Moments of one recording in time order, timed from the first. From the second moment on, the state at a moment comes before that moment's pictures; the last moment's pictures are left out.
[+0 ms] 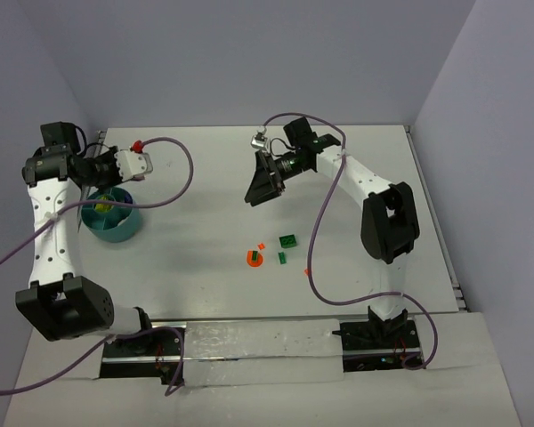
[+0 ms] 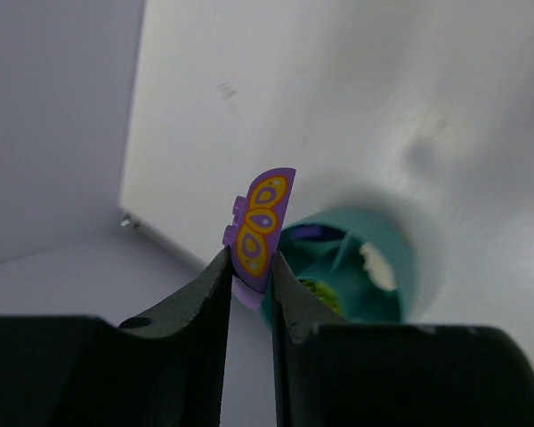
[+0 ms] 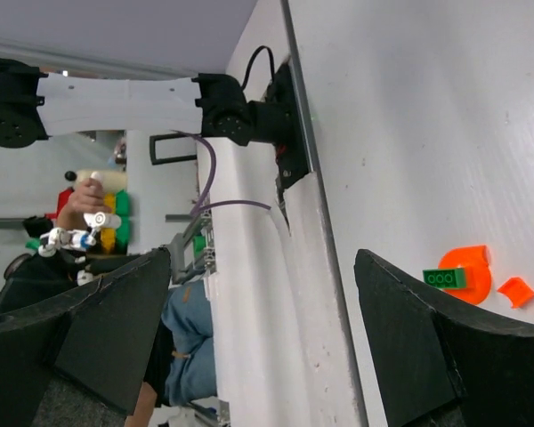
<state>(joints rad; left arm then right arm) 0.23 1.39 1.52 -1.09 0.57 1.49 0.45 1.99 1.71 -0.76 -1.25 0.16</state>
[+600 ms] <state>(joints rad) 0.26 1.53 1.52 -0.93 0.26 1.96 0.44 1.98 1.69 -0.73 -1.25 0.18</state>
